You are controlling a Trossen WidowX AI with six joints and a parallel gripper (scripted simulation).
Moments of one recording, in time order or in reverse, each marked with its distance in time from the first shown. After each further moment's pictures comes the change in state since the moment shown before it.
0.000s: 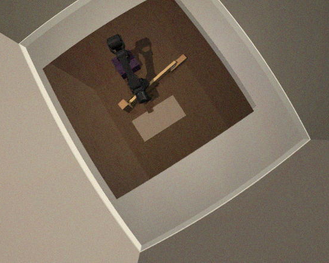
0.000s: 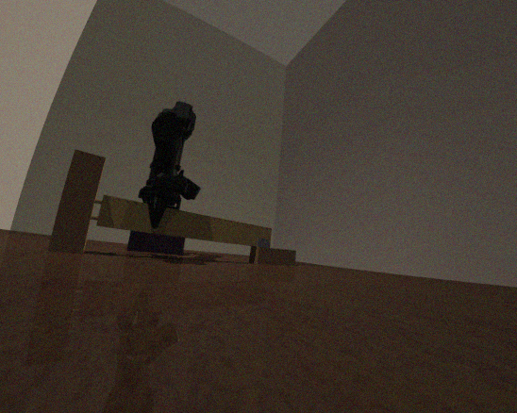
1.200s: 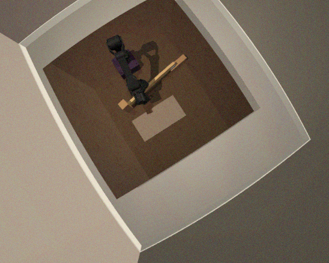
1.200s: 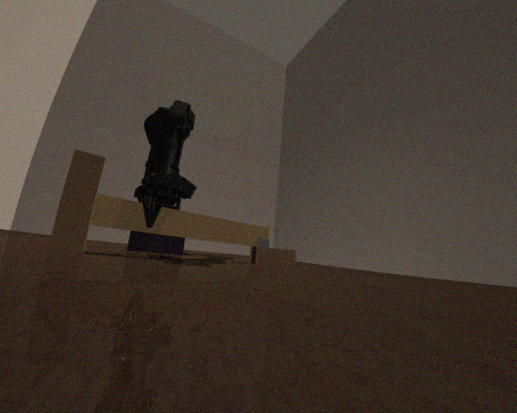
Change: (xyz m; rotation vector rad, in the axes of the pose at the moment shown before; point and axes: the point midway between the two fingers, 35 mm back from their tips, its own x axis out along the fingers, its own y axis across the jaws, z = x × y) arm 0.000 0.000 -0.010 0.000 0.001 0.000
